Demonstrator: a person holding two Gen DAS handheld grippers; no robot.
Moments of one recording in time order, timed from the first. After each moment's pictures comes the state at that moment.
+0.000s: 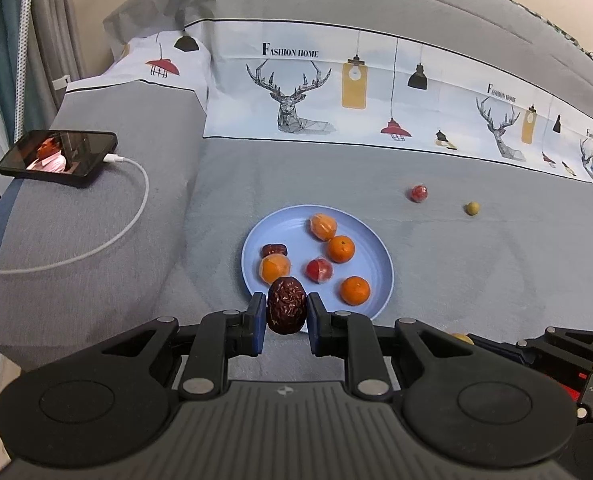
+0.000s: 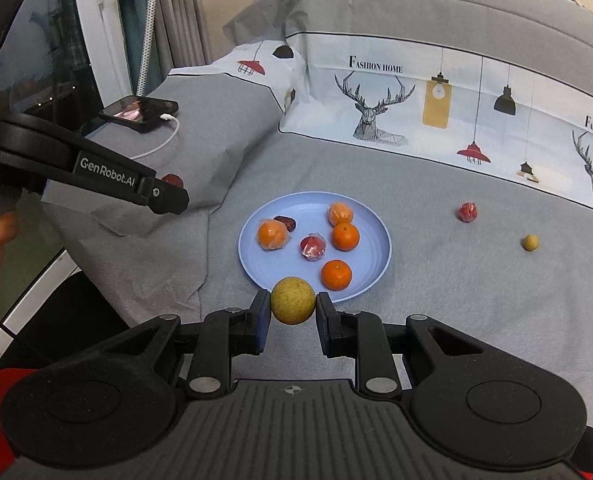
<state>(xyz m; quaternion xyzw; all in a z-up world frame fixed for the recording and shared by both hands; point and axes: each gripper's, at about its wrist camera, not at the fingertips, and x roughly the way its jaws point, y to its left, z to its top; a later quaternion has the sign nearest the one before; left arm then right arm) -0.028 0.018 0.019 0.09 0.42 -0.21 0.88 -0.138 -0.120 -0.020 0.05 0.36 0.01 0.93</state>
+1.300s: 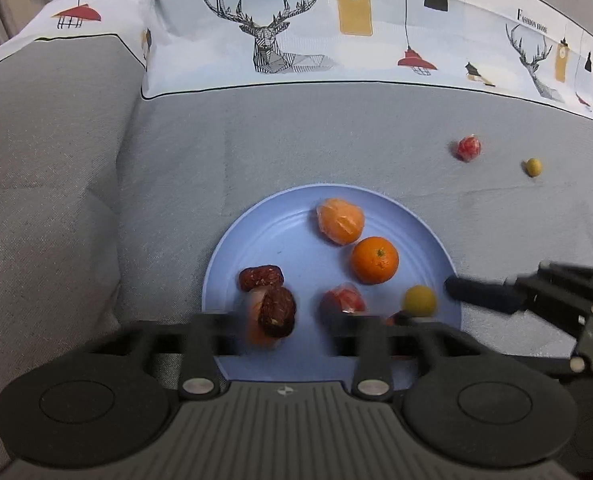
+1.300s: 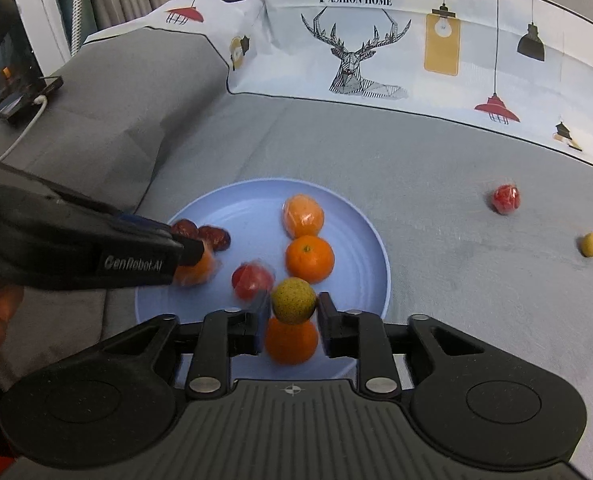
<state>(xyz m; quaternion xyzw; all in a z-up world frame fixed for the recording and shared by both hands) 0.097 -0.056 -0.093 0.15 0.48 -0.22 0.84 0.016 -0.174 -0.107 0.08 0.41 0.00 0.91</state>
